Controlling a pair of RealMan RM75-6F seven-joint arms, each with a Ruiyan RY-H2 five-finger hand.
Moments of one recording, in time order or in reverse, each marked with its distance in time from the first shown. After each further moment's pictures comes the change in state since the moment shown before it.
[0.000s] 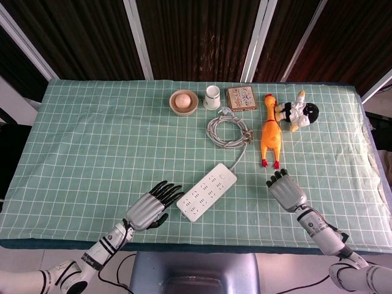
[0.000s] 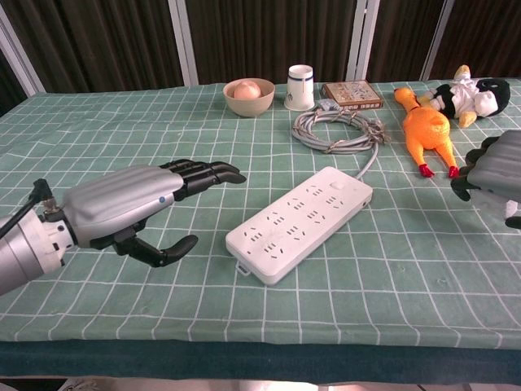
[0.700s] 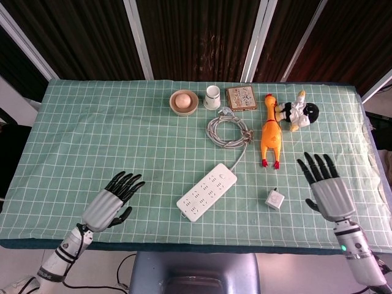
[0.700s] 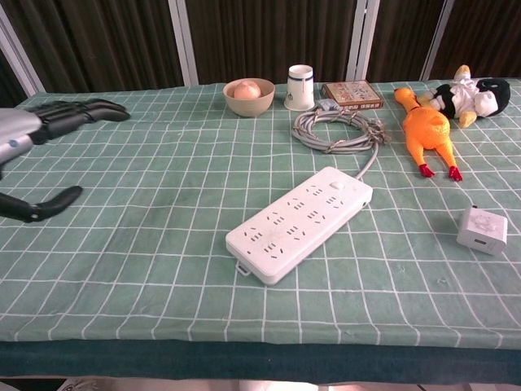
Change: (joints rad) left arm 0.168 0.279 0.060 -0.139 0.065 0.268 -0.010; right arm -0.254 0.238 0.035 -0.318 -0.034 0.484 0.388
